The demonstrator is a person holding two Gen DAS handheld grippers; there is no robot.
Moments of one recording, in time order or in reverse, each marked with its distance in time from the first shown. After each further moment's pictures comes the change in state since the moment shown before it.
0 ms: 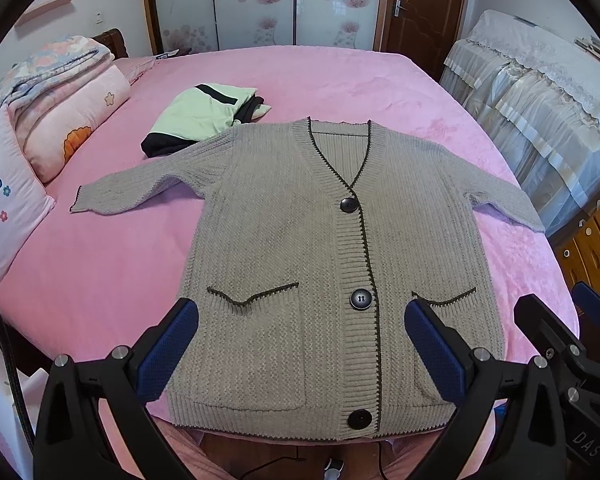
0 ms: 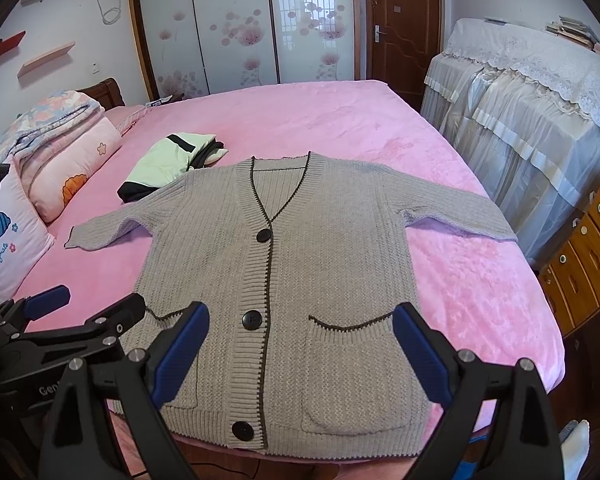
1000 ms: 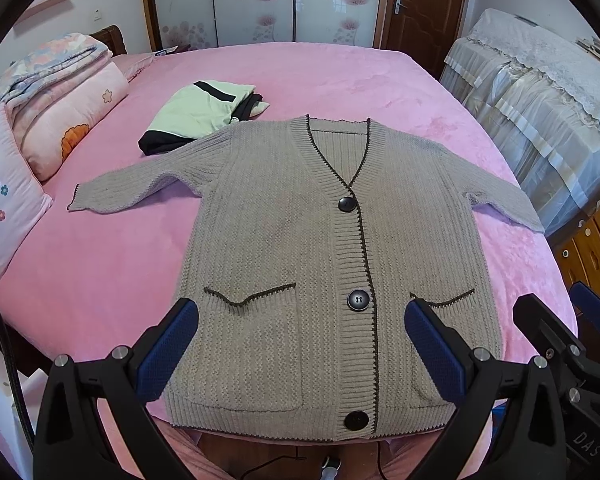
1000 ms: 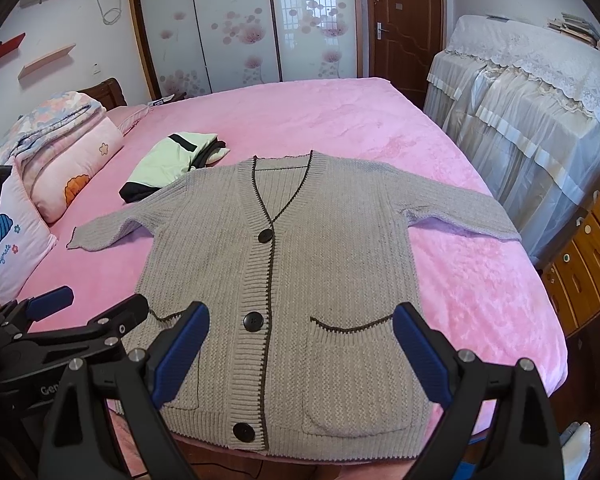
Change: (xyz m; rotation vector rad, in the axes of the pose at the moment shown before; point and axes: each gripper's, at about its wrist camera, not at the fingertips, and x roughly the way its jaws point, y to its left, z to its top) left arm 0.003 -0.003 0.005 -0.003 0.014 -0.004; right arm 0.004 -0.009 0.005 0.006 0.002 0.017
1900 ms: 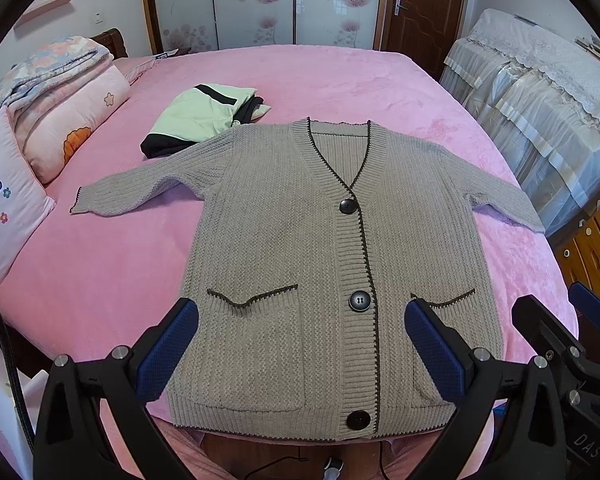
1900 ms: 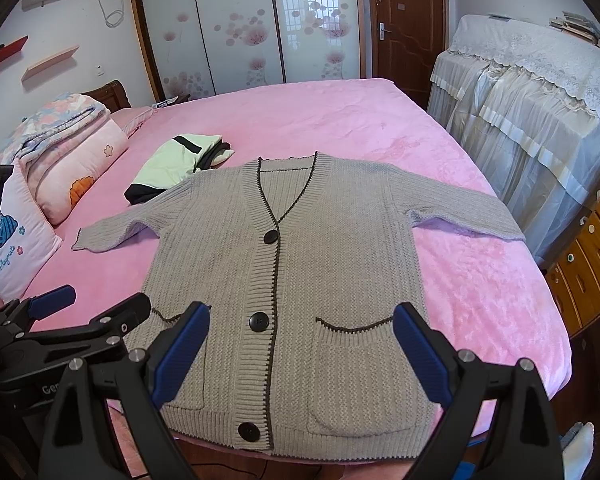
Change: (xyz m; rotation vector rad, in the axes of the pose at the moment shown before) left arm -0.002 0.002 0.002 0.000 -0.003 0.002; right arm -0.004 0.004 0.000 0.000 -0.004 0.013
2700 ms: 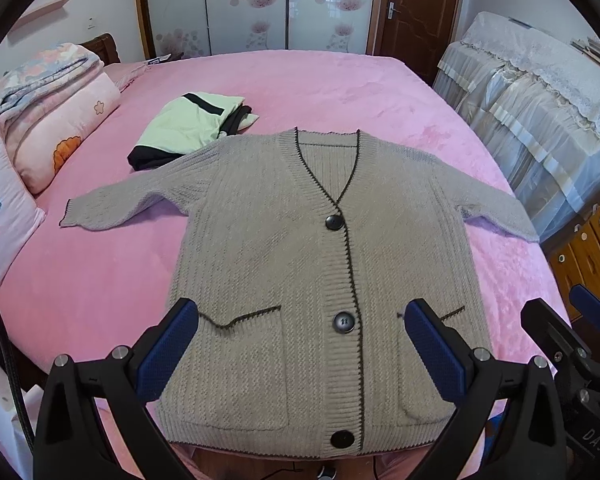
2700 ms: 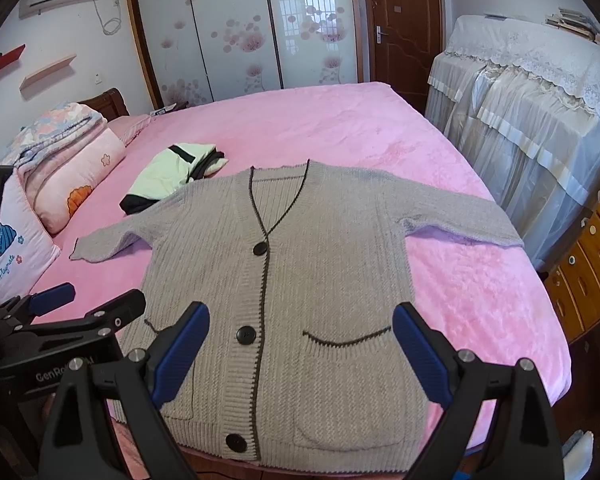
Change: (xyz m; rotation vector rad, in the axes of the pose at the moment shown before) left arm 0.005 -0.013 0.026 0.002 -0.021 -0.034; right arm 0.002 -0.021 0.019 0.014 -0.030 0.009
